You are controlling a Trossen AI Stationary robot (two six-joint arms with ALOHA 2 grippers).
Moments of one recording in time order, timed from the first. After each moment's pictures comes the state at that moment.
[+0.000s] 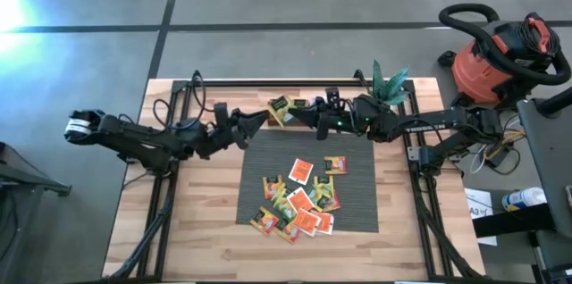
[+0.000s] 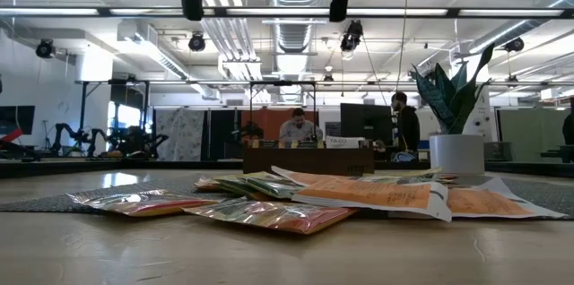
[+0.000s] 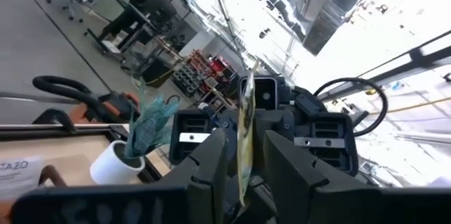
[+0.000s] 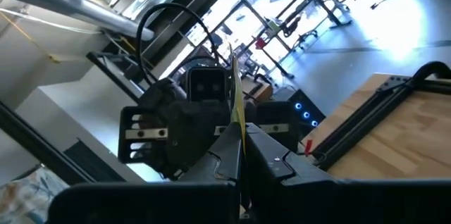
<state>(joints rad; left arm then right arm) -0.07 1.13 0.64 0.82 -0.50 -0.69 -0.12 1.44 0.93 0.67 0.03 0.82</state>
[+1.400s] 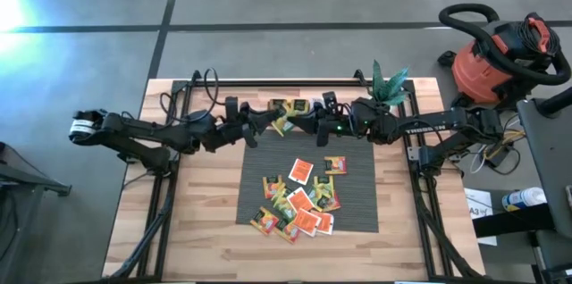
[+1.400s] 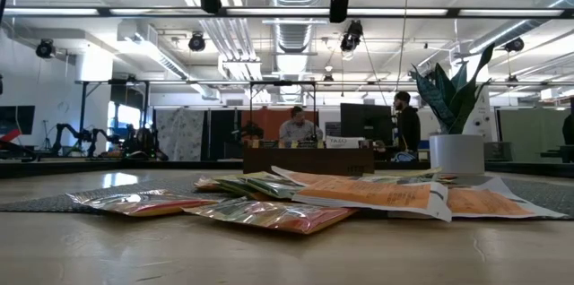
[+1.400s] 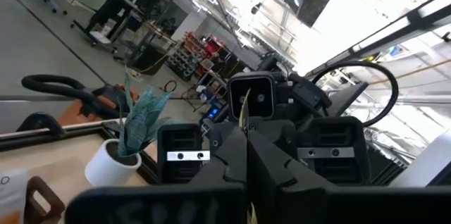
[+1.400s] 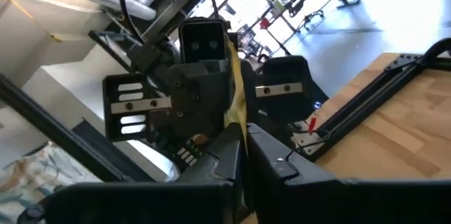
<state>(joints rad) -0.02 1.19 0.77 0.69 -0.36 -0.64 -0.10 1.44 0.93 0.62 -0.02 0.81</state>
